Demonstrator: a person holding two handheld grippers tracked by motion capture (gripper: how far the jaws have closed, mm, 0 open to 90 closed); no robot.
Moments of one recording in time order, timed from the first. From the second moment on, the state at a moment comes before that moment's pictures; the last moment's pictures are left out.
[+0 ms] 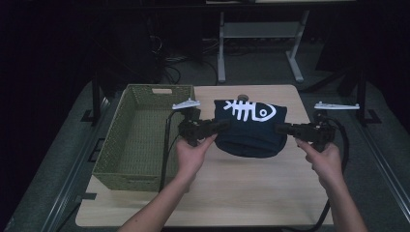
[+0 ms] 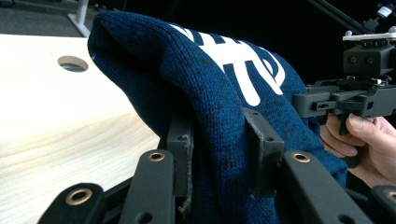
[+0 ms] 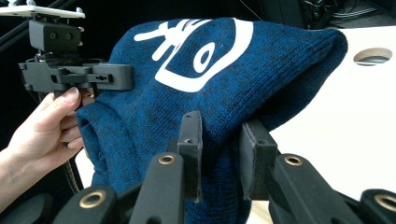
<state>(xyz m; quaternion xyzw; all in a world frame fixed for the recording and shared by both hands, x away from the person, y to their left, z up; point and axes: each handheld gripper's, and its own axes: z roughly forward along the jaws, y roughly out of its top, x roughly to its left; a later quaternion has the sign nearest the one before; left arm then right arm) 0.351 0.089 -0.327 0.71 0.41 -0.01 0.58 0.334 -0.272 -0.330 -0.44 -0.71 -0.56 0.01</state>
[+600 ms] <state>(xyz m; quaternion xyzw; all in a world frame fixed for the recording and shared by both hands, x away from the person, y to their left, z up) 0.352 0.122 -0.313 0.71 0.41 0.00 0.58 0.346 -0.242 -0.321 -0.43 -0.70 -0.57 0.03</state>
